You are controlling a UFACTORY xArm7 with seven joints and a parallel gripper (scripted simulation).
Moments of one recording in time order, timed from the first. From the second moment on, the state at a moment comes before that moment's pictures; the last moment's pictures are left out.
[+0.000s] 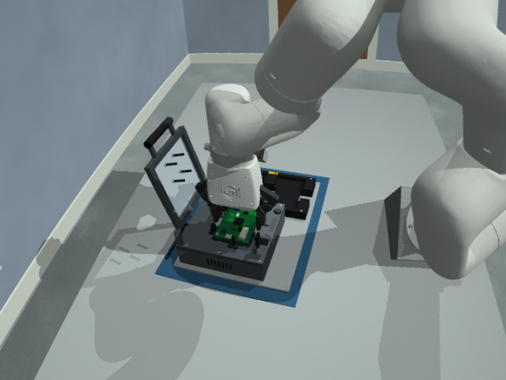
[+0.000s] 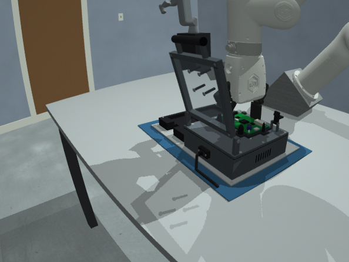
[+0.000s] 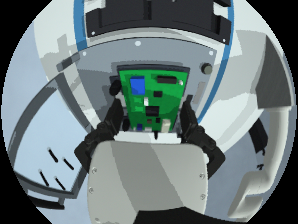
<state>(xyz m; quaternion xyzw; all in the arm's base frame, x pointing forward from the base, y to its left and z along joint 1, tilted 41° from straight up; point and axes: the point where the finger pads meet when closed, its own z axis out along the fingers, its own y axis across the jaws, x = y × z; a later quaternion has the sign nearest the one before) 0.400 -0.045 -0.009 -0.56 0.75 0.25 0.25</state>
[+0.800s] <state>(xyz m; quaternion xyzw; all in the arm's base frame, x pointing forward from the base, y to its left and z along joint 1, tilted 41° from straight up) 0.399 -0.051 -0.002 -0.56 0.75 0.24 0.25</state>
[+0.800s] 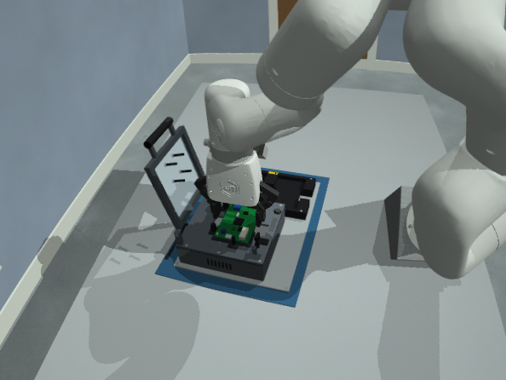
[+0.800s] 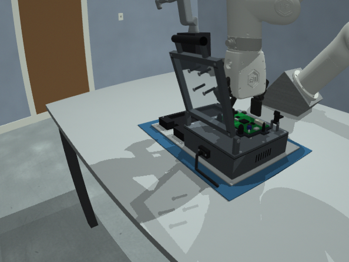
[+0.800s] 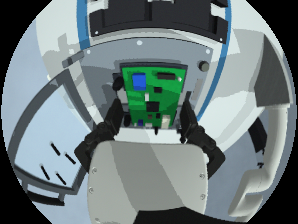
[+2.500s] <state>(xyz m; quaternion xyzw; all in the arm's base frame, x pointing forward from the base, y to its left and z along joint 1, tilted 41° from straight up) 0.378 -0.188 0.157 -0.56 0.75 0.24 0.25</state>
